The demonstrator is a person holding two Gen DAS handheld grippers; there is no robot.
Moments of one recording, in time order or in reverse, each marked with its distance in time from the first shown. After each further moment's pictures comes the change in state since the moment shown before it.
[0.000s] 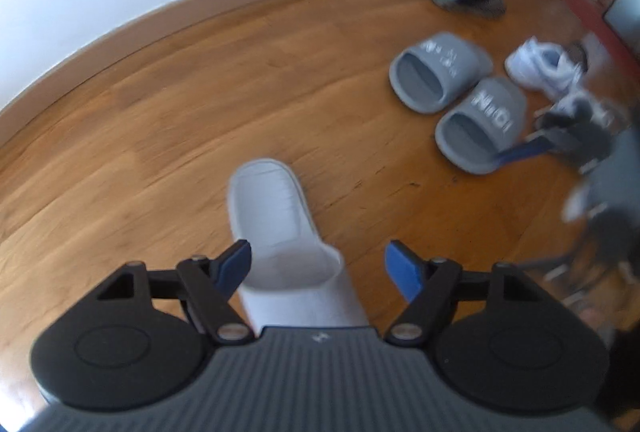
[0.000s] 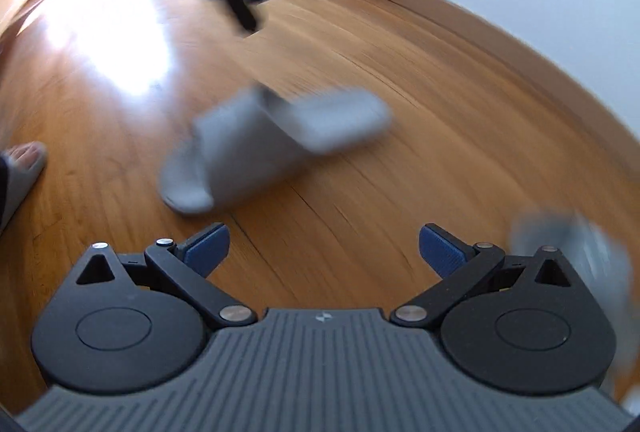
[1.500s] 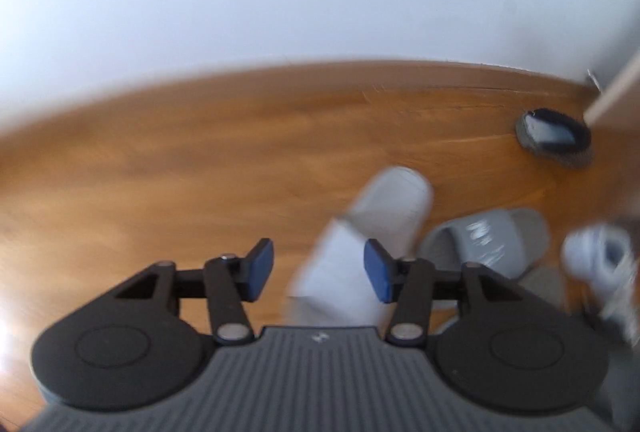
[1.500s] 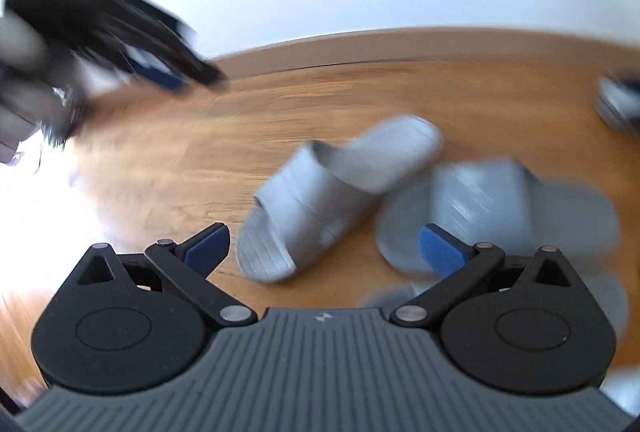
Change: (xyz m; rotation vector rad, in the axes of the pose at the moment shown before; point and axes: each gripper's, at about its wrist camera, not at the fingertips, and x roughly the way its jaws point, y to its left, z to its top) left arm -0.031 -0.004 0.132 -0.333 -0.097 0.203; right arm 0.023 -0.113 0.073 0.410 -0.130 -0.098
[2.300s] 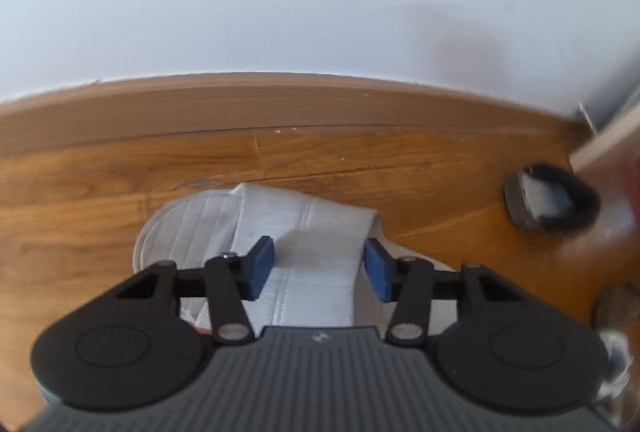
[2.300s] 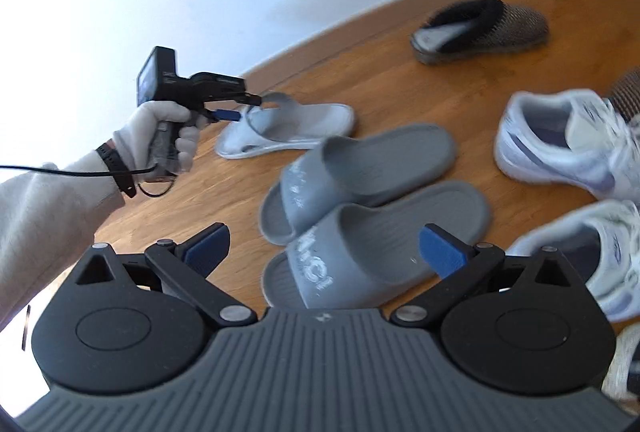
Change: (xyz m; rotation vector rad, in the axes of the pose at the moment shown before) left arm 0.228 -0.089 0.115 -0.140 -0.035 -0.253; right arm -0.171 -0.089 -0.074 0.546 -0.145 -0.199
